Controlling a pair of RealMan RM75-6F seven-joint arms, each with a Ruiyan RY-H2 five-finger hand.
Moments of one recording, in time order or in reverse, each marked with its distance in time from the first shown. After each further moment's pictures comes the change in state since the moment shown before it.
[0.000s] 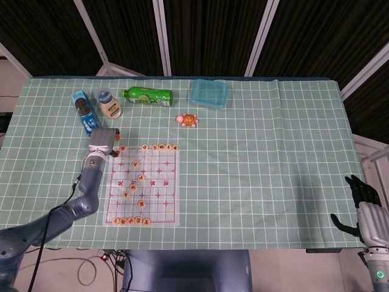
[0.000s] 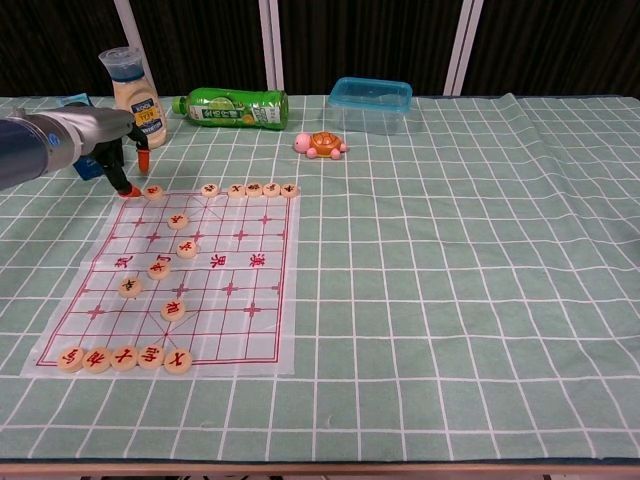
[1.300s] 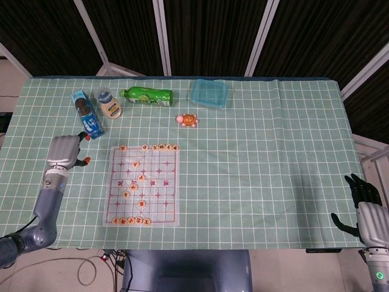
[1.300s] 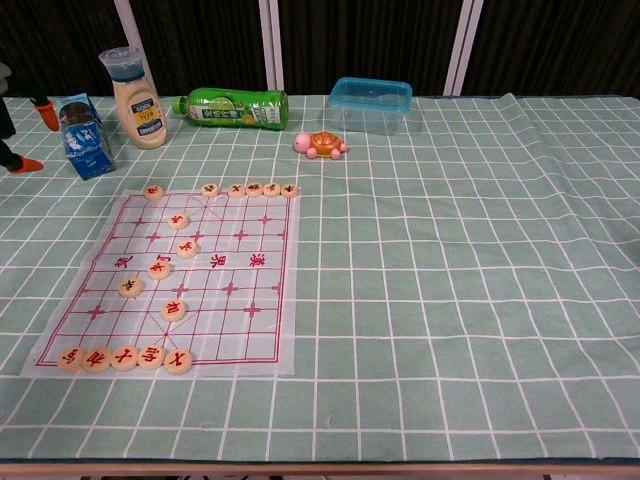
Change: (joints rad) left arm 0.297 0.340 -0.017 -0.535 0.207 0.245 -0.100; right arm -0.004 -0.013 -0.006 0.020 -0.036 0.035 -0.036
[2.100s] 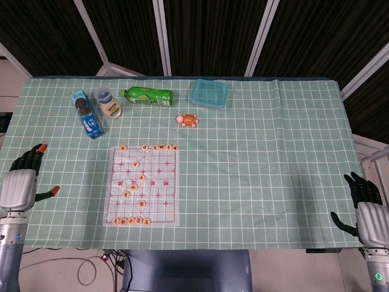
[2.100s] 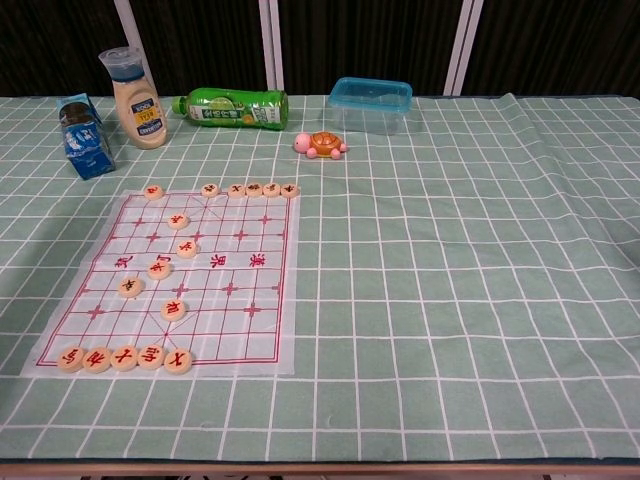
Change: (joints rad) left arm 0.381 0.141 0.145 -0.205 0.498 0.457 -0.307; right arm -0.005 -0.027 0.000 0.035 -0.046 0.051 -0.014
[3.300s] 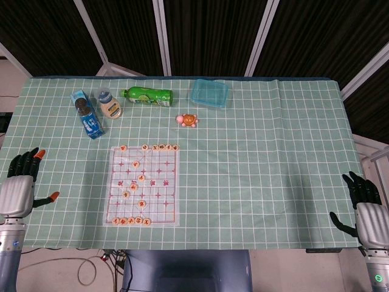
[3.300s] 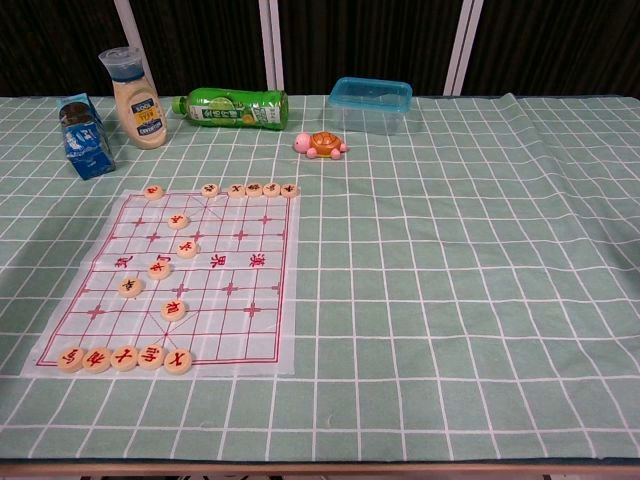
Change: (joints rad) left arm 0.047 0.003 0.036 -0.006 0.028 0.035 -0.075; right arm -0.004 -0.005 -0.007 0.017 -0.042 0.031 0.005
